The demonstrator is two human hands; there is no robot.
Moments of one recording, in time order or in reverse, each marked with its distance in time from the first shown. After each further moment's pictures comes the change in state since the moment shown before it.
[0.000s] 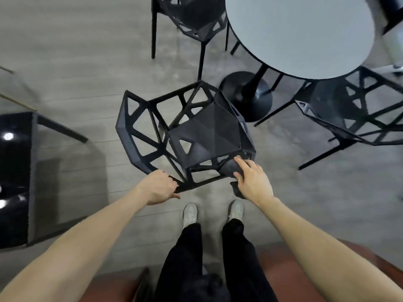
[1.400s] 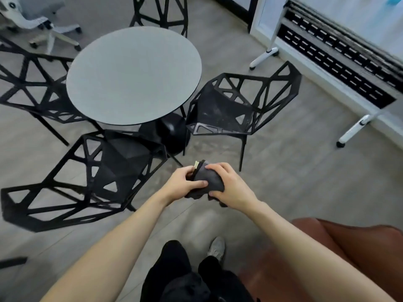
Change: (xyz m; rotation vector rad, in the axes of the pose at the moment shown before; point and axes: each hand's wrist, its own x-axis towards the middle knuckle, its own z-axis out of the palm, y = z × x) left_hand 0.288 0.242 -0.361 -1.455 0.115 -0.034; right_hand -0.077 0.301 -0.188 0.564 0.215 0.000
